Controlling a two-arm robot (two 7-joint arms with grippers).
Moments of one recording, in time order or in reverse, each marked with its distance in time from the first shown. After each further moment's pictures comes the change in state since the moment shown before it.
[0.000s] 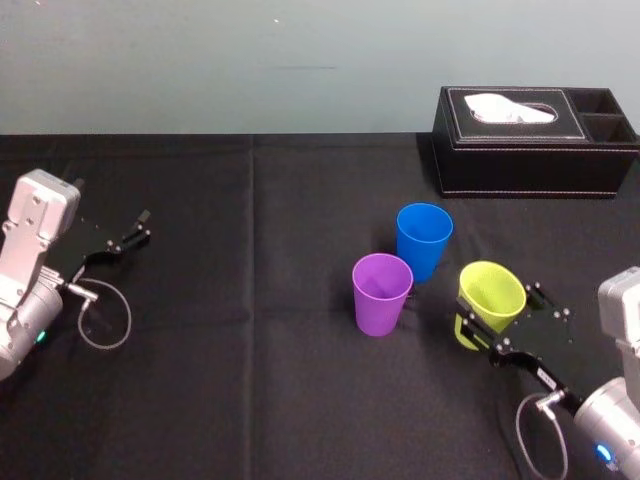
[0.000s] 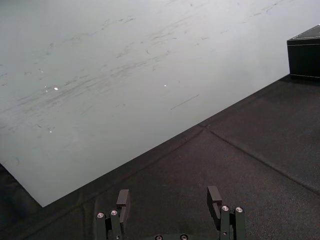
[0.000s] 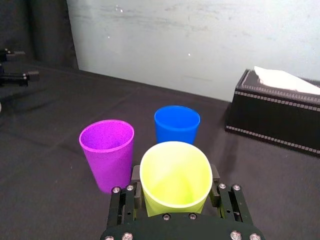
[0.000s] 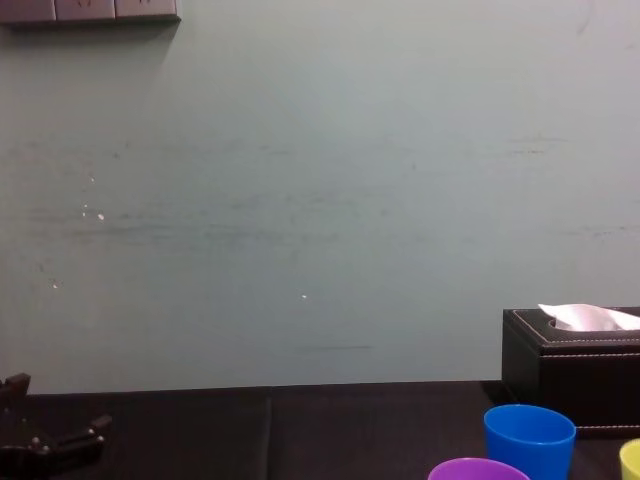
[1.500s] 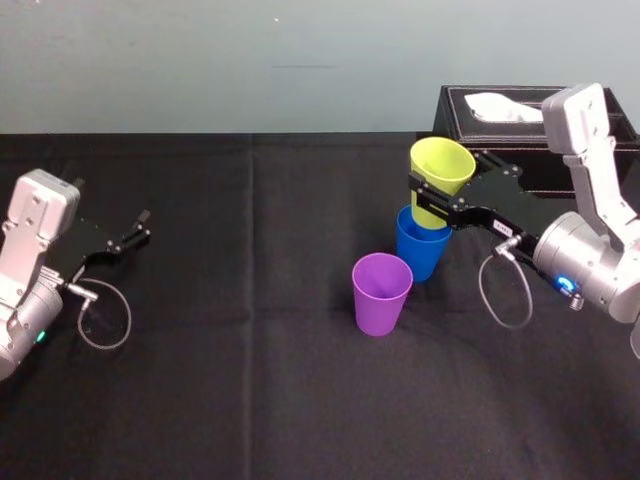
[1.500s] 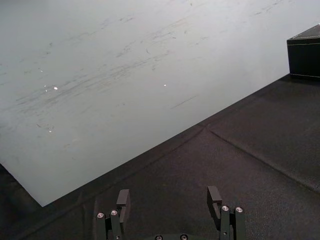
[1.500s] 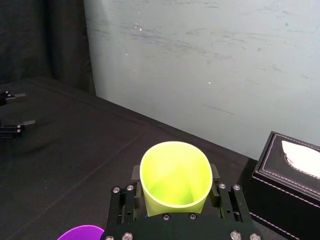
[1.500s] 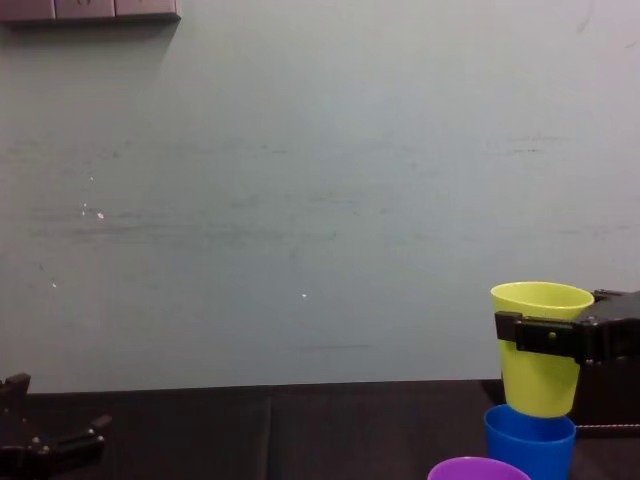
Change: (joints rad) left arm 0.000 0.000 0.000 0.000 0.000 0.000 0.000; right arm 0.459 -0.016 -0.107 0.136 0.057 0.286 0.125
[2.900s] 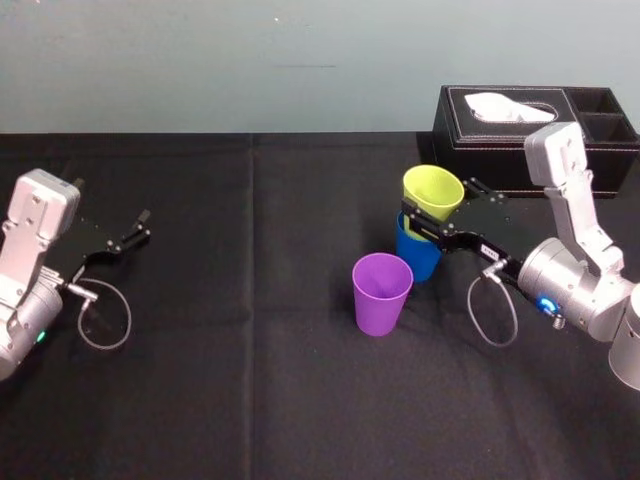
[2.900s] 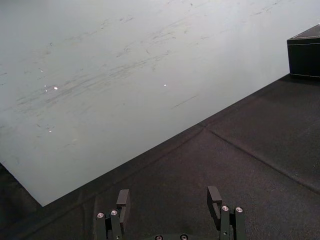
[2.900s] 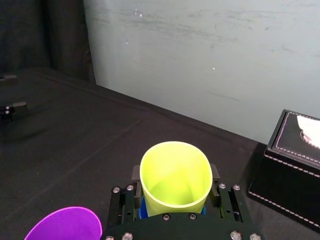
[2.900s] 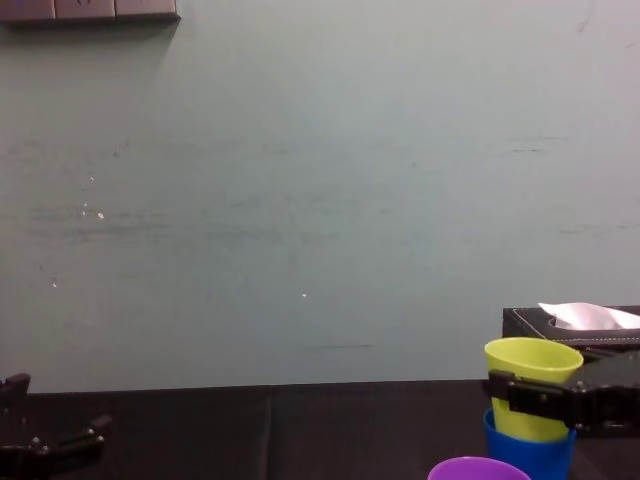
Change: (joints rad) left arm 0.000 0.000 0.000 0.000 0.000 0.000 0.000; right arm 0.028 -0.028 -0.040 0.163 -0.003 -0.115 0.028
